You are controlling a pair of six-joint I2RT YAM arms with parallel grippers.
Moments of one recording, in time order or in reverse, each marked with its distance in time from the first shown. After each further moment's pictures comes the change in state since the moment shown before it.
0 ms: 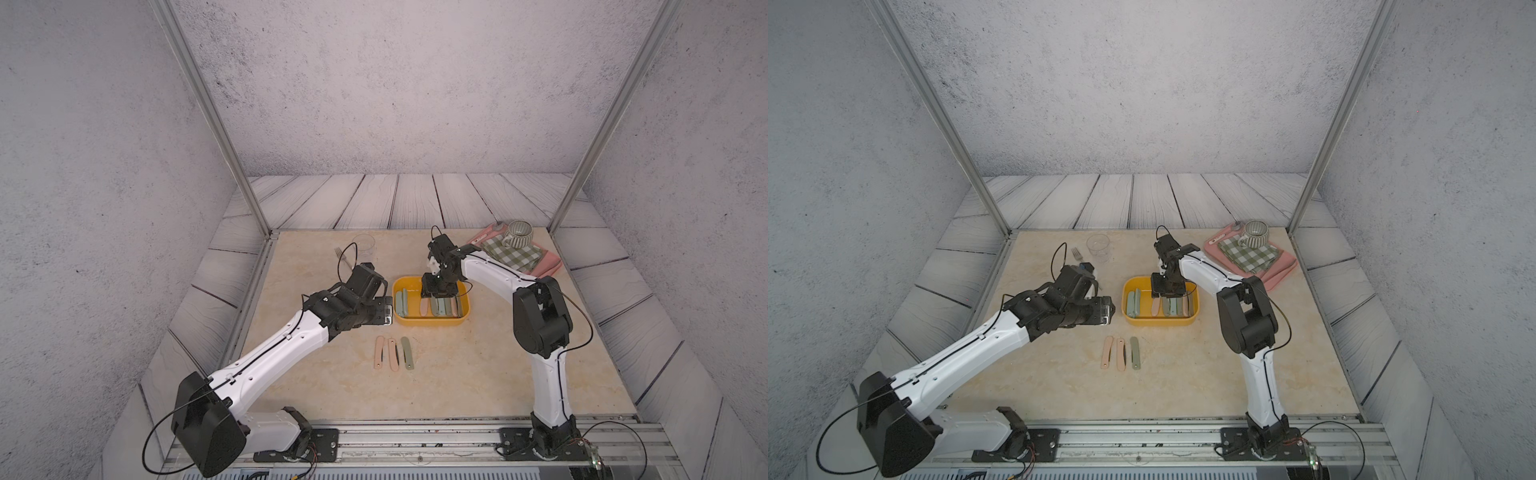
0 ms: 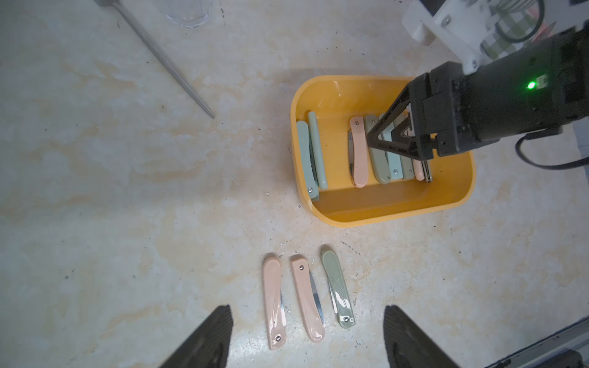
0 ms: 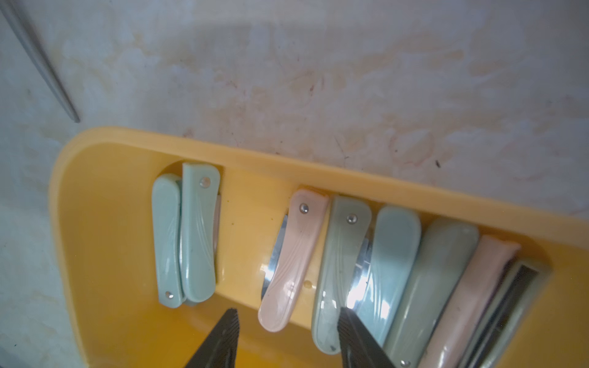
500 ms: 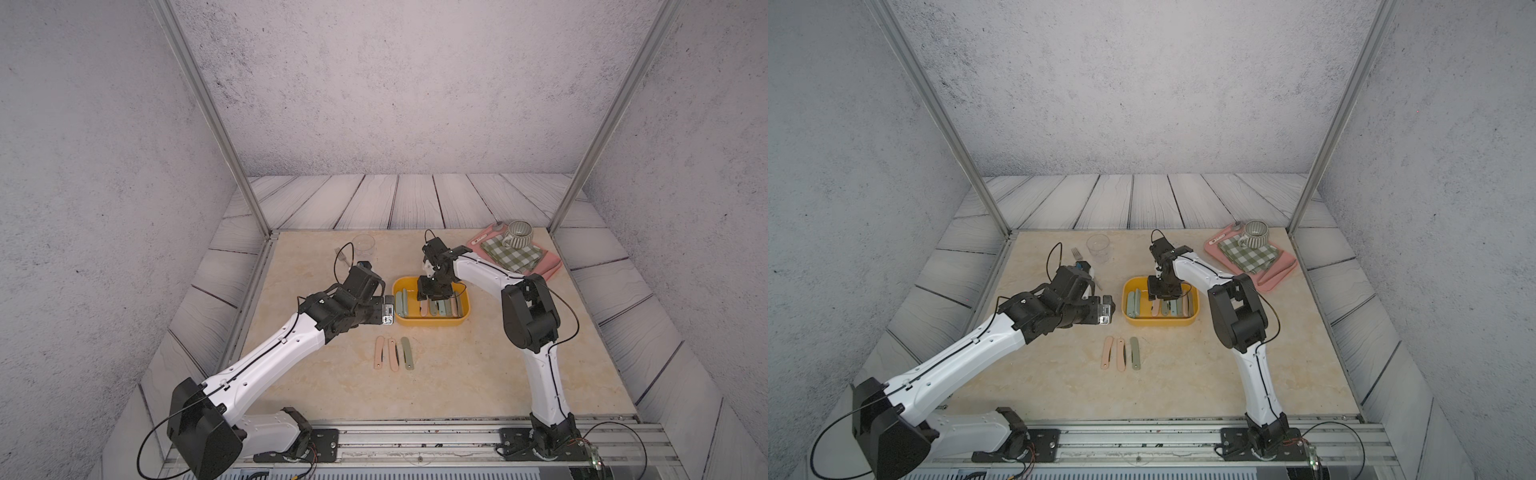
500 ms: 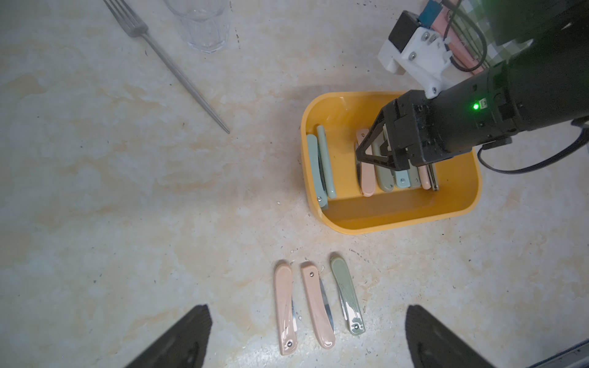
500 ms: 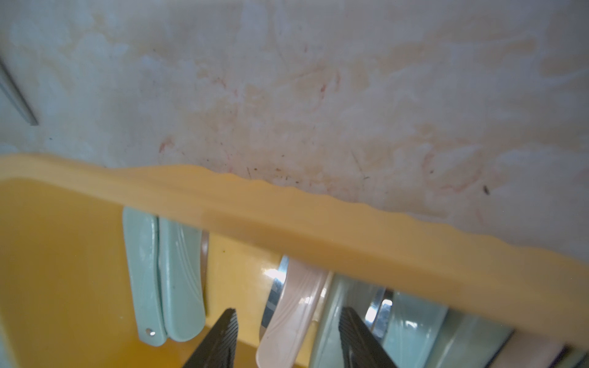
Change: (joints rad) left arm 0.003 -0.022 -0.002 0.000 -0.040 0.015; right arm 0.013 0.079 0.061 -0.011 0.000 0.000
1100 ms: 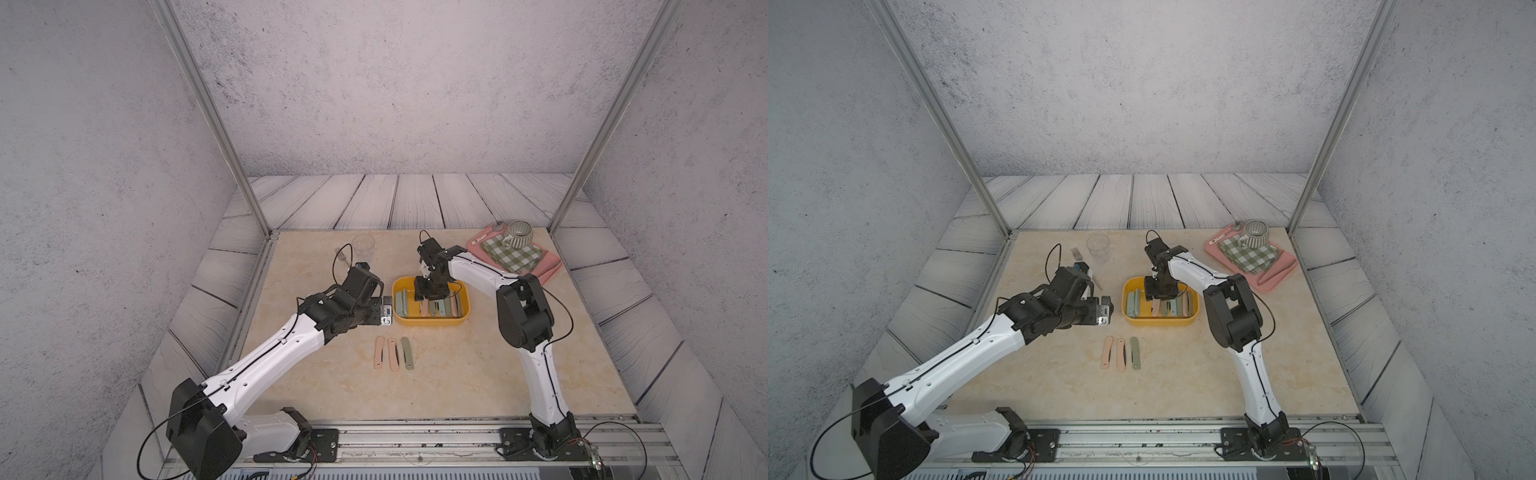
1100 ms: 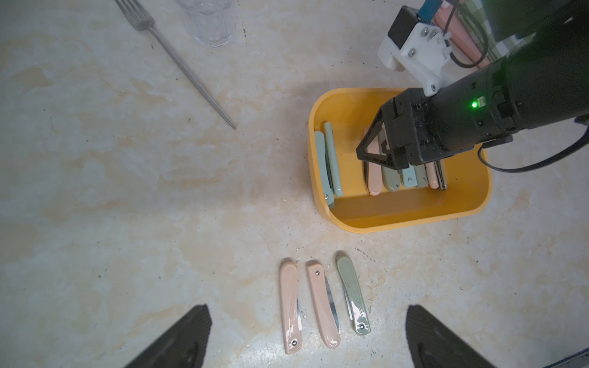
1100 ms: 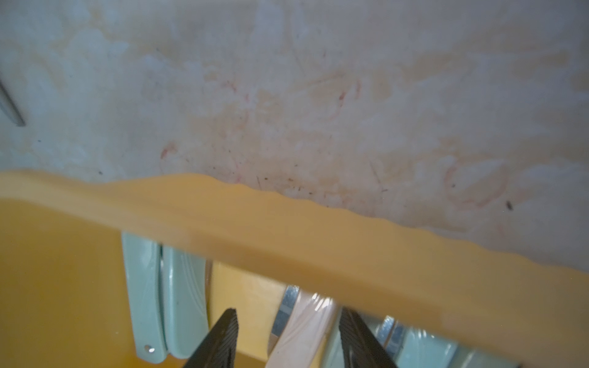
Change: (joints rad) left arm 0.011 -0.003 -0.020 0.002 -0.002 0.000; right arm 0.019 0.044 0.055 -0.021 0.043 0.000
